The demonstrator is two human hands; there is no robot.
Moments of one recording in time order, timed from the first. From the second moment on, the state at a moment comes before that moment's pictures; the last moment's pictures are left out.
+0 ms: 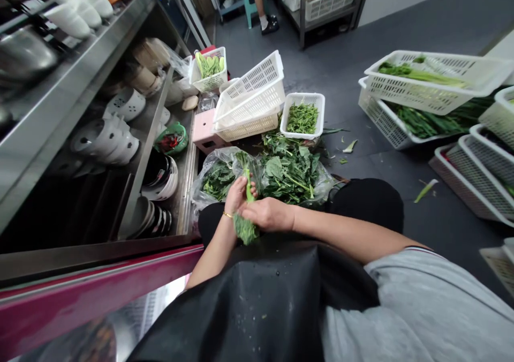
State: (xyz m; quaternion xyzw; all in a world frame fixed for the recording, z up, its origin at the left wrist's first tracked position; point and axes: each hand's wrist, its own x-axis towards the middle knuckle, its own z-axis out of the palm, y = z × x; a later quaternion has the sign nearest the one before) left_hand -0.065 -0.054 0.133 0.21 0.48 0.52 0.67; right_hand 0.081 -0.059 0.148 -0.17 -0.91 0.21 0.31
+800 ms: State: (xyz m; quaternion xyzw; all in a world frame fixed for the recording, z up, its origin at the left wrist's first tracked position) left_hand -0.072 -0.009 0.109 0.21 0.52 0.54 0.63; right_hand 0.083 0.009 0.115 -0.26 -0.85 0.34 0.30
